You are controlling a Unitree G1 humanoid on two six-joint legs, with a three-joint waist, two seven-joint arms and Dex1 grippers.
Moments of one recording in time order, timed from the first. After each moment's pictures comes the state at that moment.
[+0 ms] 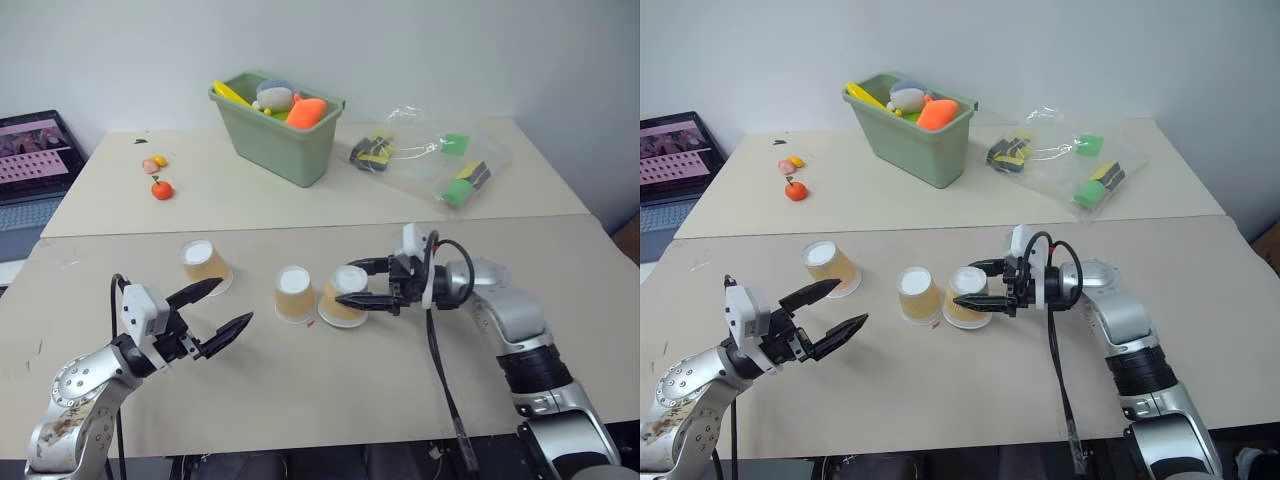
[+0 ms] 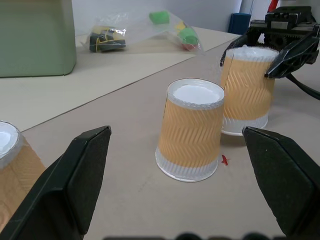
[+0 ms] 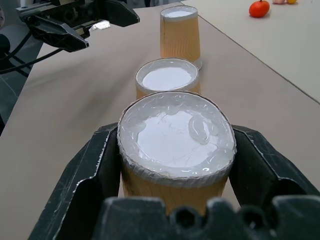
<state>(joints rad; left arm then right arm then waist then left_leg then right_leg) 0.16 0.57 0.27 -0.36 -0.58 0.18 -0.87 -0.55 -0.50 0.18 0.02 0.39 0.40 1.16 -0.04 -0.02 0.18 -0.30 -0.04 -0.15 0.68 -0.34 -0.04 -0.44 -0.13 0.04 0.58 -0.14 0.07</state>
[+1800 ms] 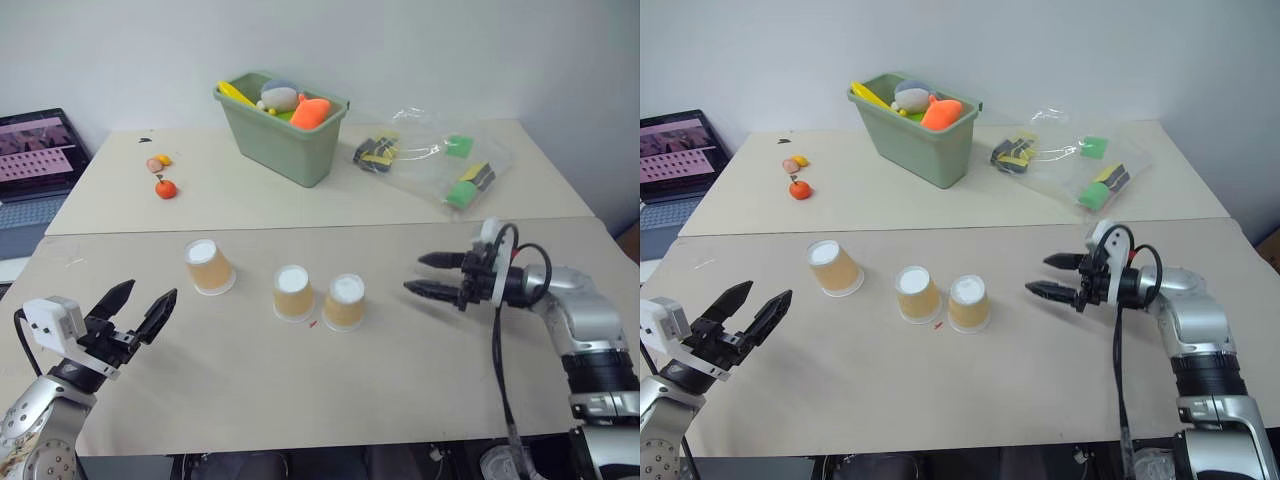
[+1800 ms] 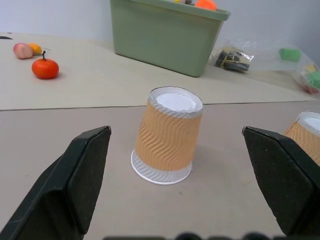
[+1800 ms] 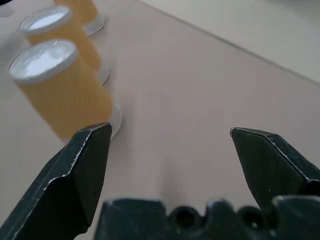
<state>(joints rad) 0.27 0.48 0.55 -0.37 -0.75 0.29 -0.60 -0.41 -0.73 0.00 0.12 0.41 0.43 1.21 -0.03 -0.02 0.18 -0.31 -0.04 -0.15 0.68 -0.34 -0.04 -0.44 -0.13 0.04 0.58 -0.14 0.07</state>
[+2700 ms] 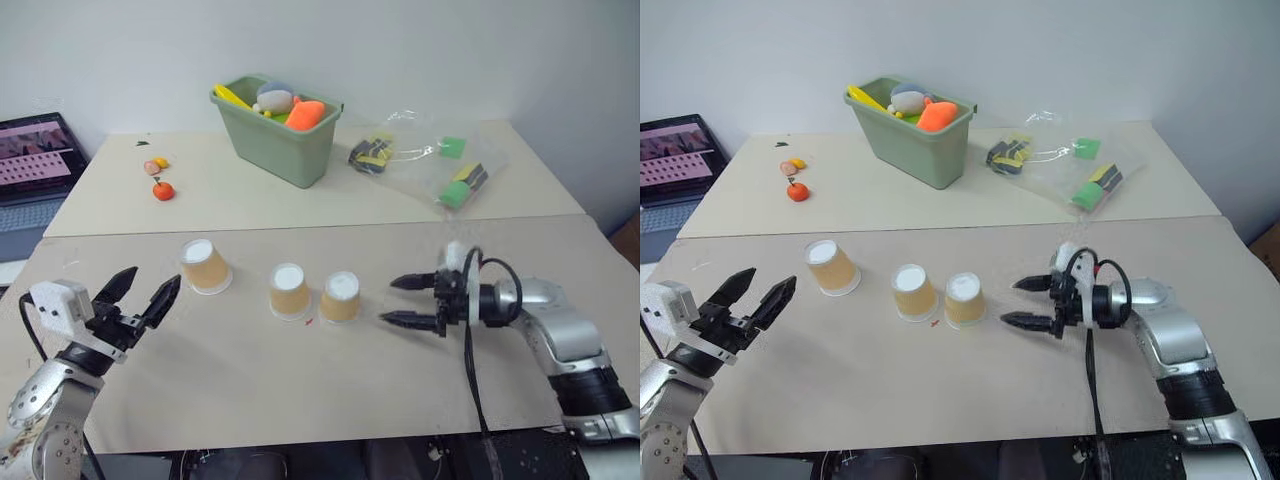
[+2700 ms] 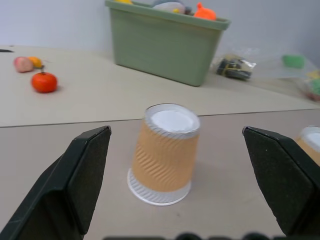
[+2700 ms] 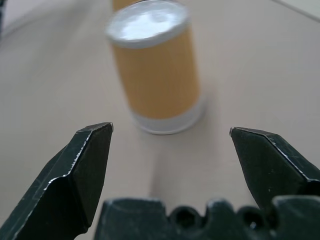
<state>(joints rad) 0.19 0.47 0.54 -0.36 -0.70 0.33 -0.51 -0.42 -0.71 0.04 0.05 0.40 0.45 1.15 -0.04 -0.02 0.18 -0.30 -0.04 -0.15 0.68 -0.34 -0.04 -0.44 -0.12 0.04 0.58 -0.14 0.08</state>
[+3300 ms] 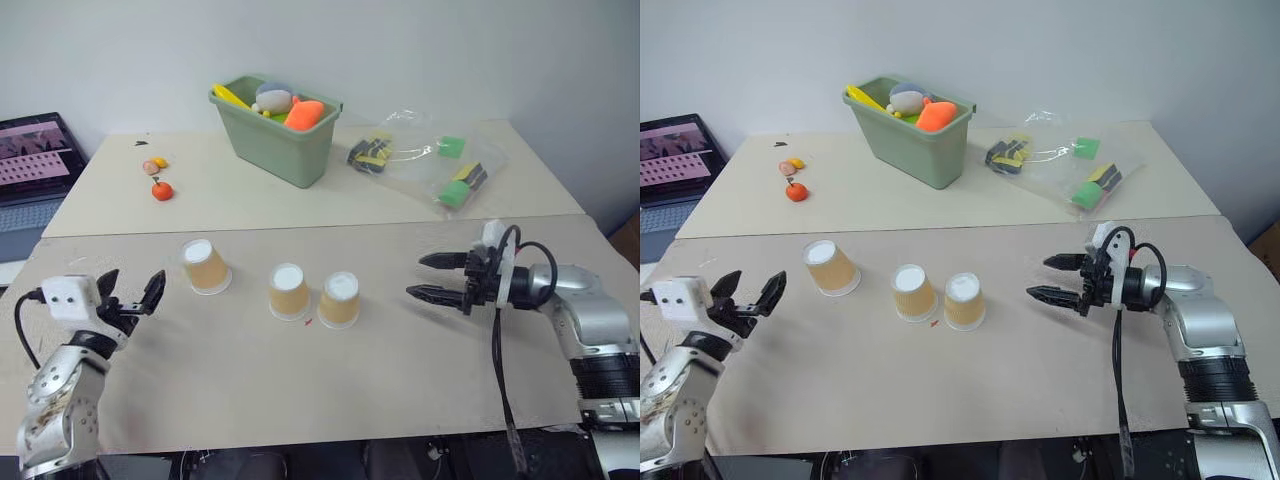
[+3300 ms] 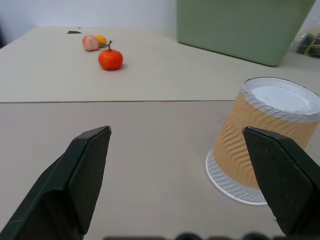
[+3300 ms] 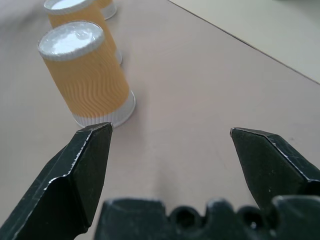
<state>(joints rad) 0.04 0.46 0.48 -0.13 -0.51 0.26 -0.44 -0.45 -0.75 -0.04 0.09 0.44 0.44 1.19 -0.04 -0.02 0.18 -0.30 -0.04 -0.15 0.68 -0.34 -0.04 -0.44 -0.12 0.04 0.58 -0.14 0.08</state>
